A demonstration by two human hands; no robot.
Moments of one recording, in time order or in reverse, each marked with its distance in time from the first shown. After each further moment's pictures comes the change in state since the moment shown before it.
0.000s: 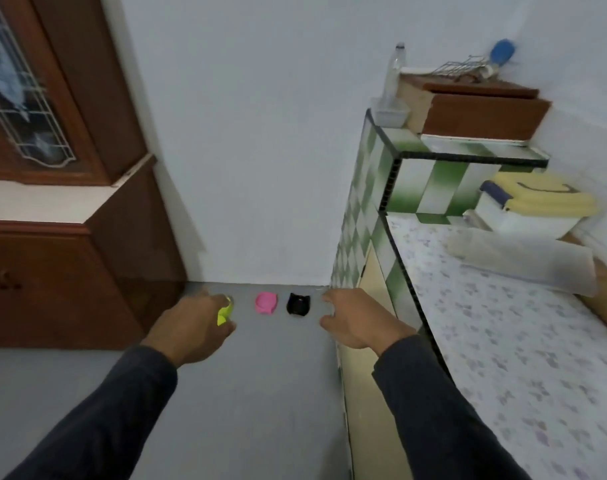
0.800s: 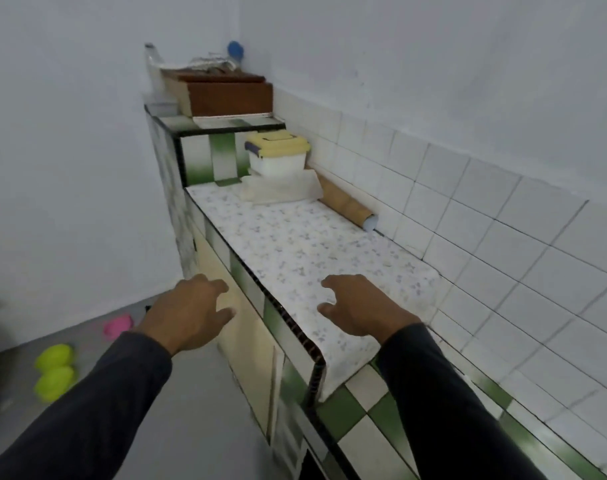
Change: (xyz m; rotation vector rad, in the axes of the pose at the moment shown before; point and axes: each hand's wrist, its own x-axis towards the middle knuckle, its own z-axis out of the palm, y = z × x) left_hand -0.183 0.228 0.045 0.049 -0.077 0.643; right_hand -0.399 0.107 0.024 0.015 0.280 0.535
